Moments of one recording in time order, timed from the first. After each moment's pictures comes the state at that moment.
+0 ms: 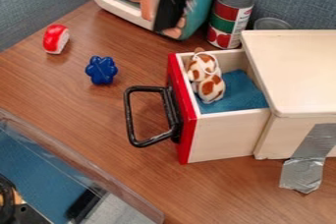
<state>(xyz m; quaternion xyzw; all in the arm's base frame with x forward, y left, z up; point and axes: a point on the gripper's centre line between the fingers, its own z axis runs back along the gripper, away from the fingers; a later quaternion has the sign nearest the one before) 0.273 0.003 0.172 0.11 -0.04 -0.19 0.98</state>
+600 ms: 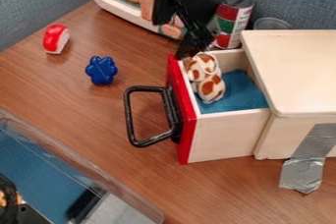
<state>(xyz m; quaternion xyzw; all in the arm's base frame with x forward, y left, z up) 0.314 -0.001 0.121 0.18 -0.05 -0.20 0.96</state>
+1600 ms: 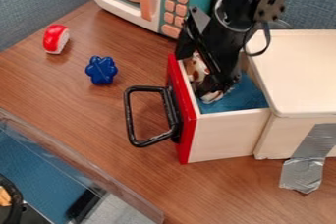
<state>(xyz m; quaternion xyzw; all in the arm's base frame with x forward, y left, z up) 0.310 -0.038 0.087 0.18 -0.06 -0.22 0.96</state>
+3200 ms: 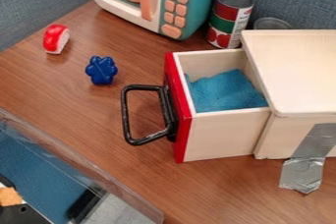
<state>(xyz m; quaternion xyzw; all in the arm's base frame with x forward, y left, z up) 0.342 0.107 0.206 0.08 -0.13 0.00 0.99</state>
